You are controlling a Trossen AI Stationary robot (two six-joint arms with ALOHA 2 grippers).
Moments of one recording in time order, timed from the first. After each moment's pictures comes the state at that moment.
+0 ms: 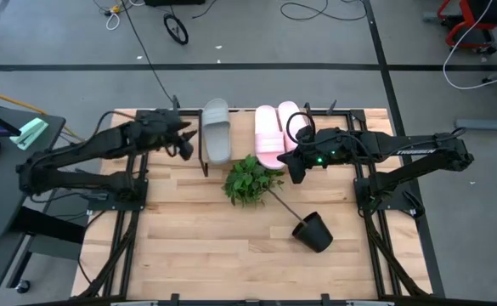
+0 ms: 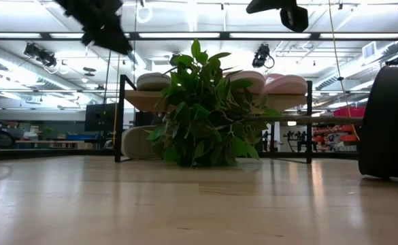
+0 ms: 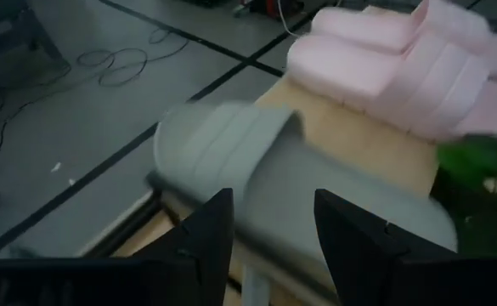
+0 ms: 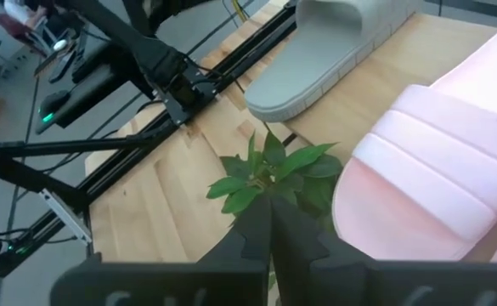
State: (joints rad) left arm 0.31 0.91 0.90 -0.51 -0.38 -0.16; right arm 0.01 1.19 1.16 -0.48 0.17 0.71
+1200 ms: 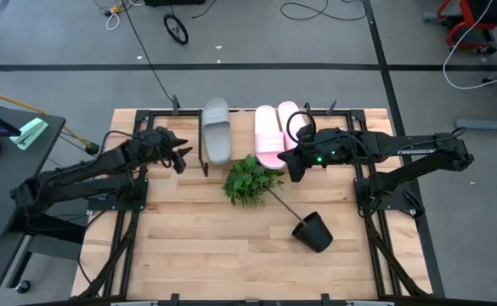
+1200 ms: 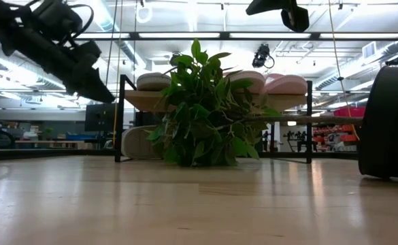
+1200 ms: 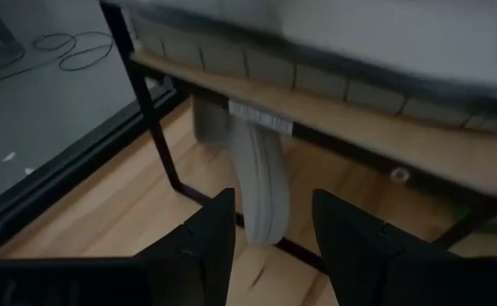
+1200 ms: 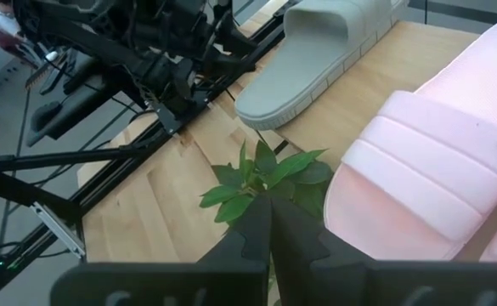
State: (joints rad) left arm 0.52 0.67 0.35 -0.16 -0.10 -0.04; right arm 0.01 1.19 1.16 -0.48 0.21 0.73
